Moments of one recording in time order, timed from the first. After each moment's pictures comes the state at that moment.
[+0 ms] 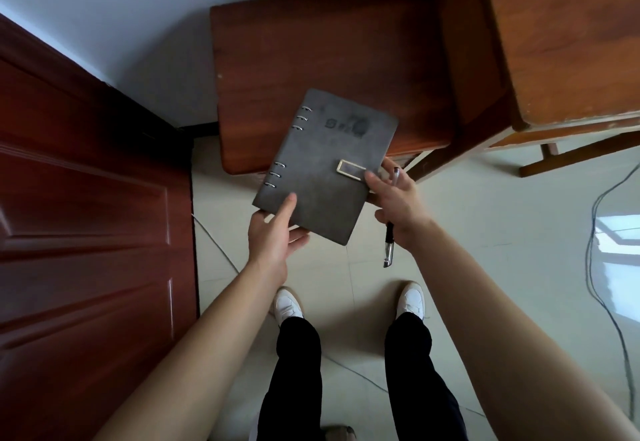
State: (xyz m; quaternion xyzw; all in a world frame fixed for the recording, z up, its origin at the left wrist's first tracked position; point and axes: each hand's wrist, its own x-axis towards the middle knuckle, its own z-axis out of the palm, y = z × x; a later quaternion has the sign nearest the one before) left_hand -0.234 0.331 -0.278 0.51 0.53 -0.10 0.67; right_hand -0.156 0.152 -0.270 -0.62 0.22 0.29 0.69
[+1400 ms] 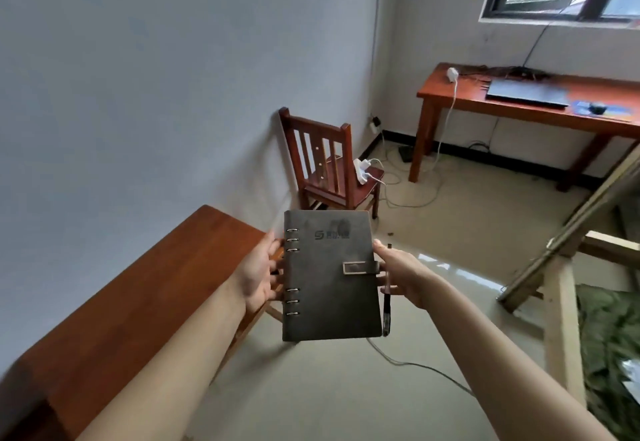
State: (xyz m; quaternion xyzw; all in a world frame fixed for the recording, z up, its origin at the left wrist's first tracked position) left_hand -0.094 -0.288 0.123 0.65 -0.05 -0.48 0.58; right_hand -0.257 -0.495 0.102 -0.61 0.39 0.04 0.69
